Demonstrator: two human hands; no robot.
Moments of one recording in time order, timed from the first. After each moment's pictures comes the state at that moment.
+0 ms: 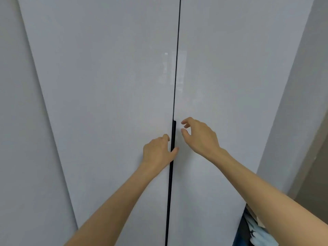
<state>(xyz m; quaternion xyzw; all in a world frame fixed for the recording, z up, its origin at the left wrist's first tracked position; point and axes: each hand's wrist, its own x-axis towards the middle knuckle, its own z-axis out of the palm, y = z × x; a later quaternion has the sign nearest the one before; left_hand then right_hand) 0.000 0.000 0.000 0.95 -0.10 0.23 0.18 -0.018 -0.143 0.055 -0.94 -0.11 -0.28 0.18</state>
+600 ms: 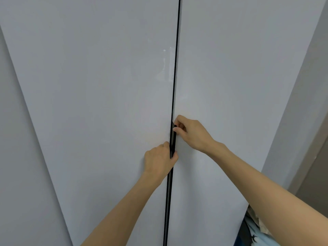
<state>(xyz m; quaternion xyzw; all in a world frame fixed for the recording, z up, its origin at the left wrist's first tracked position) 0.030 -0.016 -0.027 0.95 -0.09 0.28 0.10 0.029 -0.144 0.060 -0.92 -0.21 -0.21 0.26</state>
